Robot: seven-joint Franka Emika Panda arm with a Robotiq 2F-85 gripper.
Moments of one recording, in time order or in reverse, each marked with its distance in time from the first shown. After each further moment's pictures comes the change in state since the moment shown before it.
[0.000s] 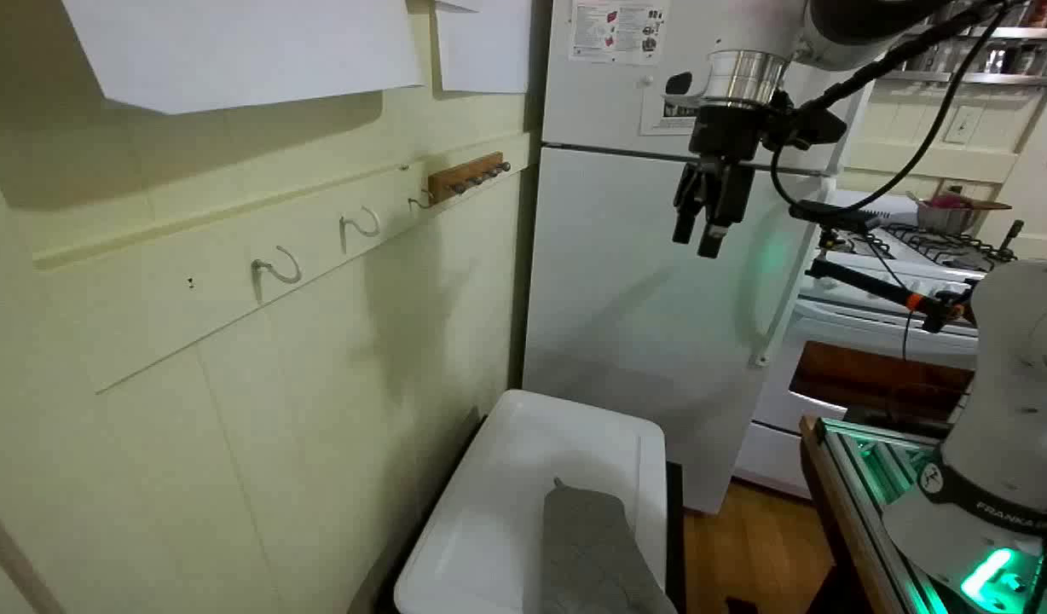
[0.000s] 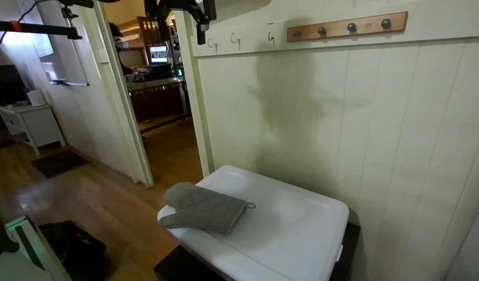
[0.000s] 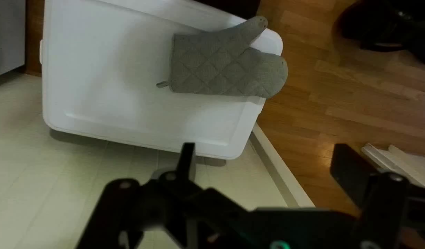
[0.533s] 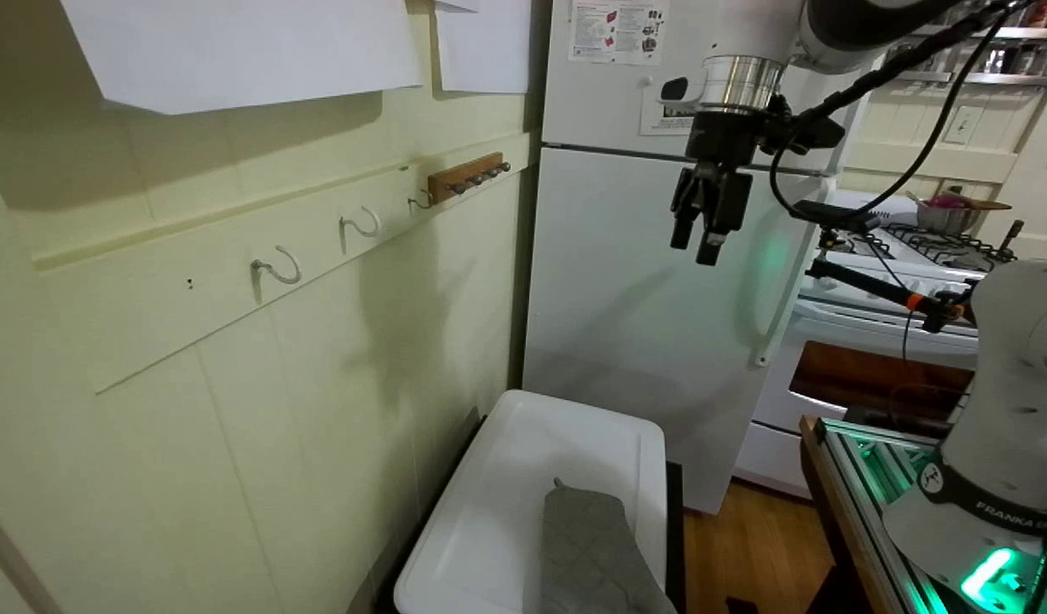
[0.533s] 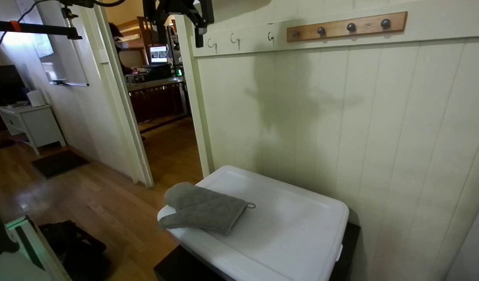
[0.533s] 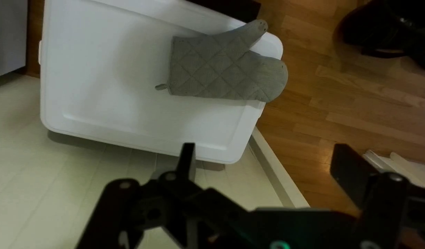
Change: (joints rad) arm -0.001 0.017 0.029 -0.002 -0.002 0.005 0.009
